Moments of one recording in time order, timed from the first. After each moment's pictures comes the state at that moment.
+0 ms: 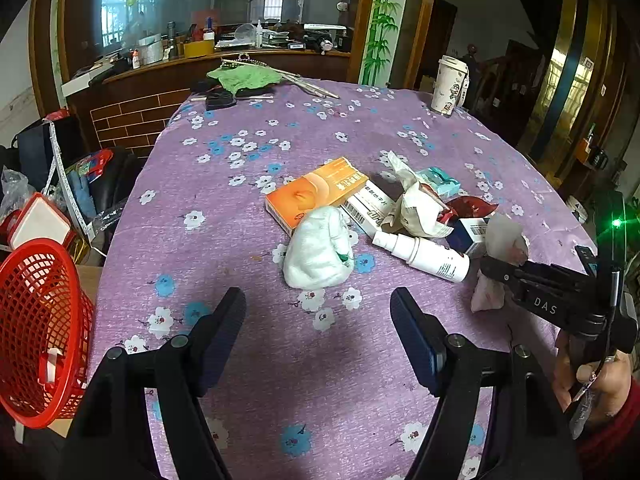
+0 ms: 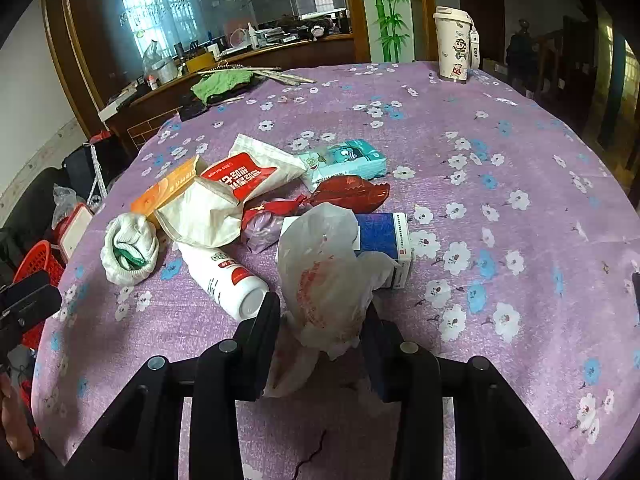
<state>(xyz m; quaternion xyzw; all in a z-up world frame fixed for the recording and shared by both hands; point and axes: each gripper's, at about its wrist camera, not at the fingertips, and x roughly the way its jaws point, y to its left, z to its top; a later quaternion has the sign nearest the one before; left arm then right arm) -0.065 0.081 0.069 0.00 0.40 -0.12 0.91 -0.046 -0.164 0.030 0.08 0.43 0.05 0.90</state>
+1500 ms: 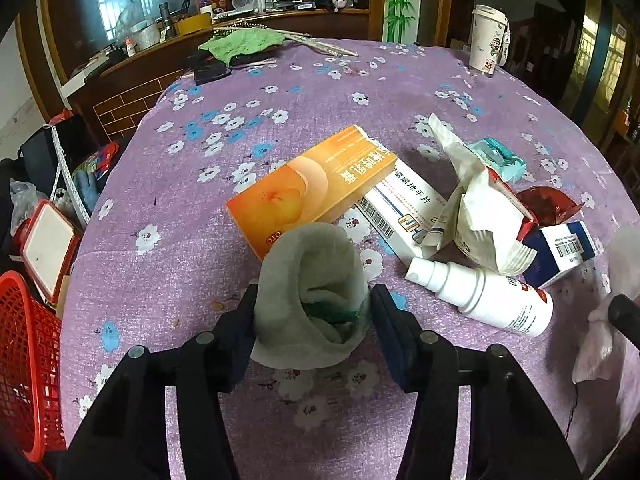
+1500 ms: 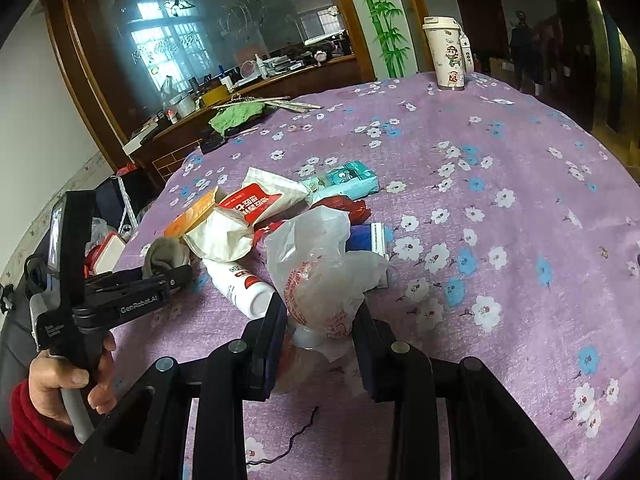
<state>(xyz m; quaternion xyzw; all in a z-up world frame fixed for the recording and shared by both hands) 0.019 0.033 0.019 0.05 0.46 -0.06 0.89 -0.074 -0.195 0.045 0.13 0.39 0.09 0.91</state>
